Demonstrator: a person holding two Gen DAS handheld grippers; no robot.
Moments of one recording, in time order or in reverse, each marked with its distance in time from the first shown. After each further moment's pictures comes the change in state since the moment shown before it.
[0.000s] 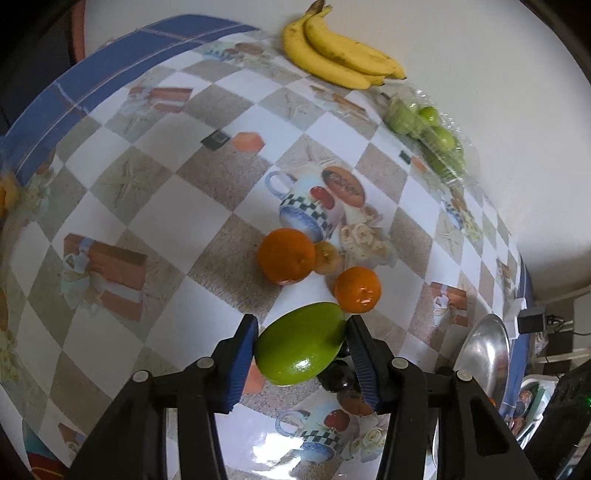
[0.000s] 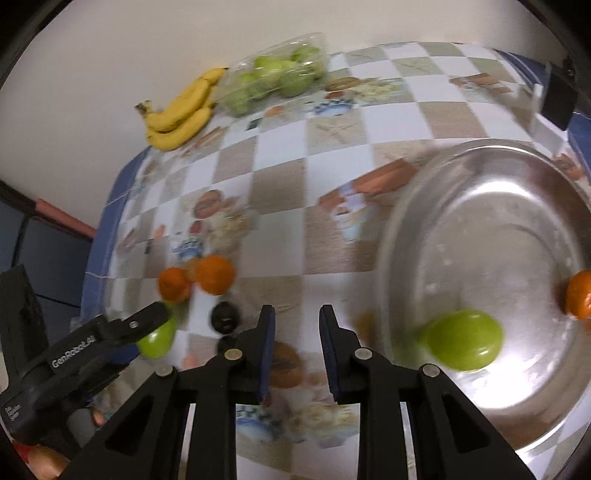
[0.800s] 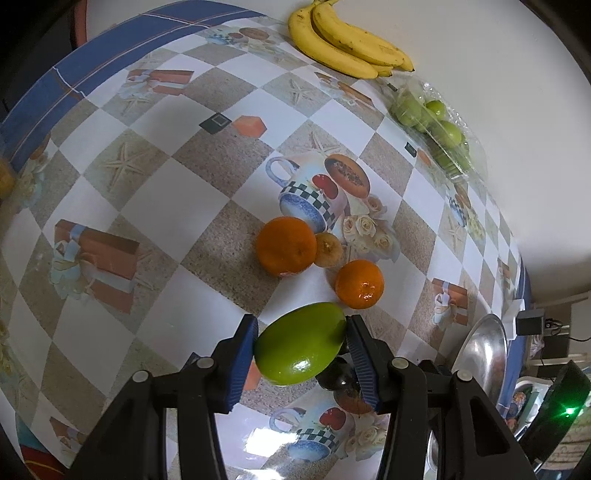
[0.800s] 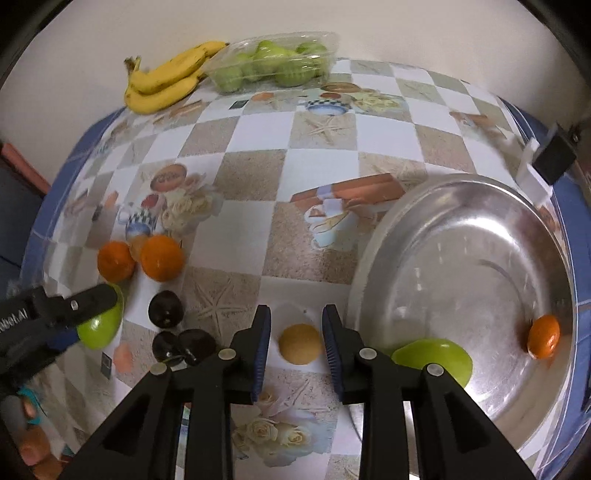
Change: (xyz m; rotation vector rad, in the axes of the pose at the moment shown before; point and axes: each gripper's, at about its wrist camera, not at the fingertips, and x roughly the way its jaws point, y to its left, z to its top) left arm 0.006 0.000 -0.002 -0.026 0.034 -0.016; right arm 0.024 0.018 -0.006 -0.192 0.000 -0.246
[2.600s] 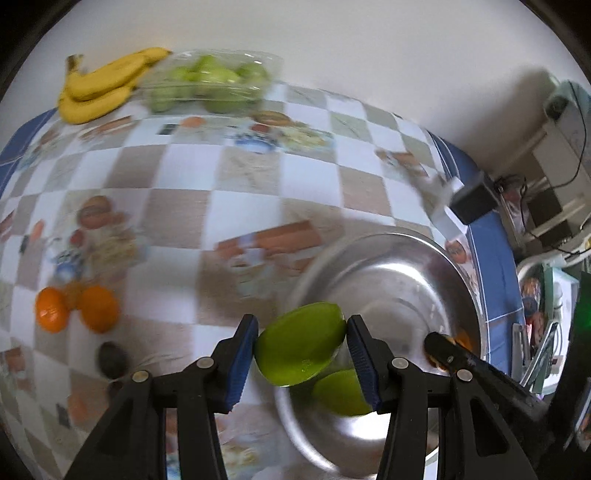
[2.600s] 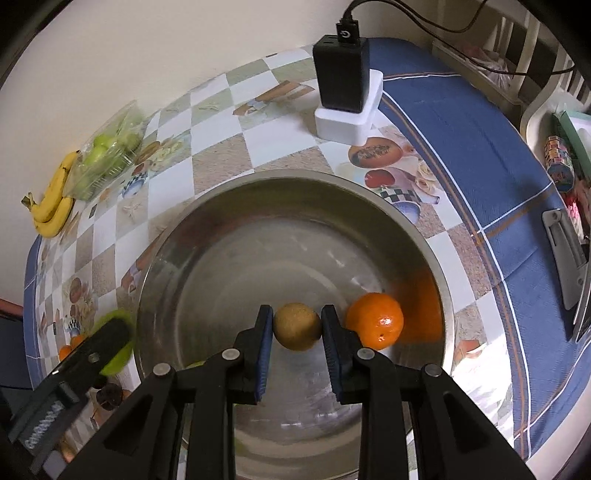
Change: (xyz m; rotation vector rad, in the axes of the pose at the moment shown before) left arm 0.043 -0.200 -0.061 0.553 0.035 -0.060; right arm -0.042 -0.174 -0.010 0.461 -0.006 -0.084
